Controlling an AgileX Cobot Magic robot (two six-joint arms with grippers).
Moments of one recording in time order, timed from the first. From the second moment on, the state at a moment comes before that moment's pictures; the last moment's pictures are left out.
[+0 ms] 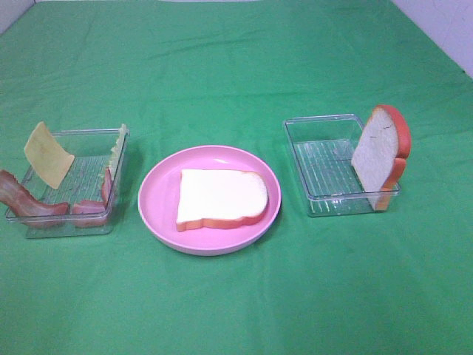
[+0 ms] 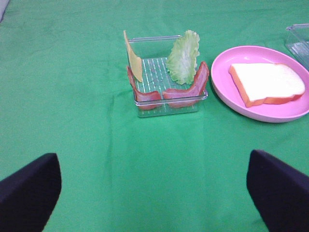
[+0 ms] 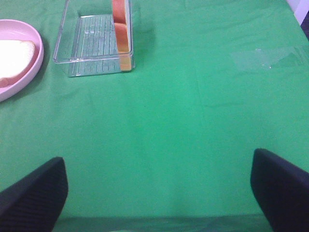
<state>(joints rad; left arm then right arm) 0.00 0.00 -0.52 -0.12 1.08 0.02 0.06 0.00 -0.46 -0.05 1.12 0.03</state>
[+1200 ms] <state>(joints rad) 0.00 1.20 -1.16 -0.04 1.22 -0.03 0.06 0.00 -0.46 -0.05 1.12 0.02</state>
